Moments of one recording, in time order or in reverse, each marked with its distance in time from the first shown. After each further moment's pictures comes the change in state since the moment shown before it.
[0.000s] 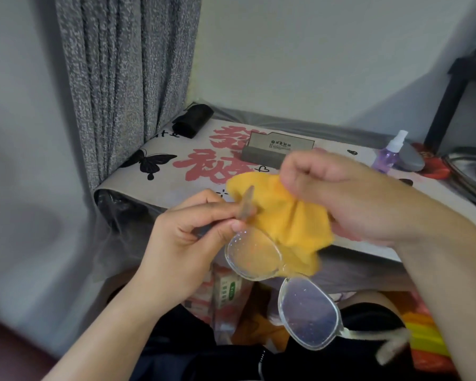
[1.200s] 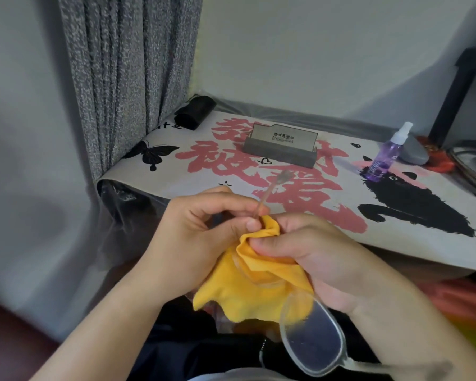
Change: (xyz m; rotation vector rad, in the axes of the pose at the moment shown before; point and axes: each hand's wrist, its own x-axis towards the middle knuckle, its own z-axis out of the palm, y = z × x) left_hand 0.003 0.014 0.001 -0.231 -0.111 -0.206; right_hand -0.005 0.002 0.015 0.707 -0.078 0.270
